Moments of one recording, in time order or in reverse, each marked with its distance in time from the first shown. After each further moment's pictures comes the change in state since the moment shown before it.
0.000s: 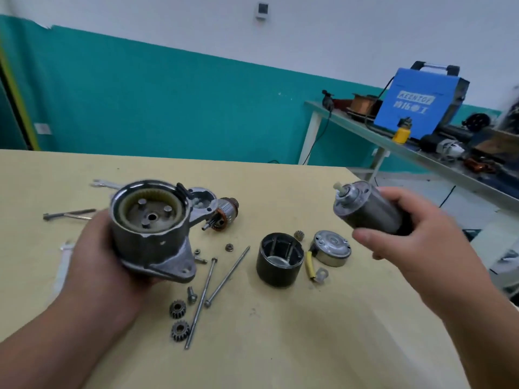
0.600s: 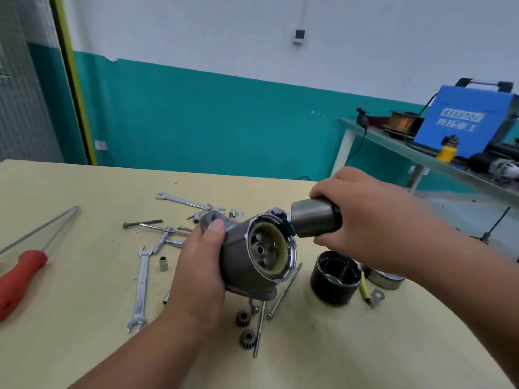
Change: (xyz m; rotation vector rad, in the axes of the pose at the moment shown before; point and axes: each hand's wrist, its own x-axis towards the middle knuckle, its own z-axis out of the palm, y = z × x) left_hand -0.019 -0.001 0.010 0.368 -0.087 0.185; right_hand 0.050 -0.098 0.077 -0.744 -0.316 -0.437
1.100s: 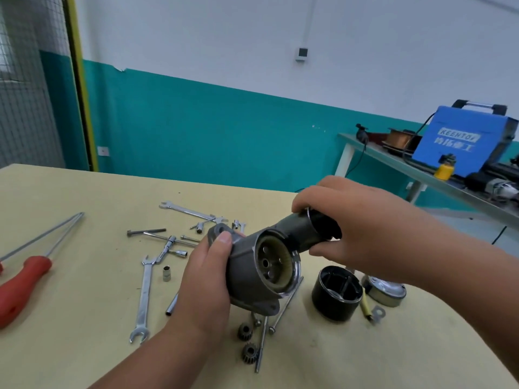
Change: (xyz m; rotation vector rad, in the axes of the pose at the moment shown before) left_hand -0.007 0.014 0.006 -0.043 -0.021 -0.072; right_hand 0.010 -0.011 -0.022 0.020 -0.048 -0.225
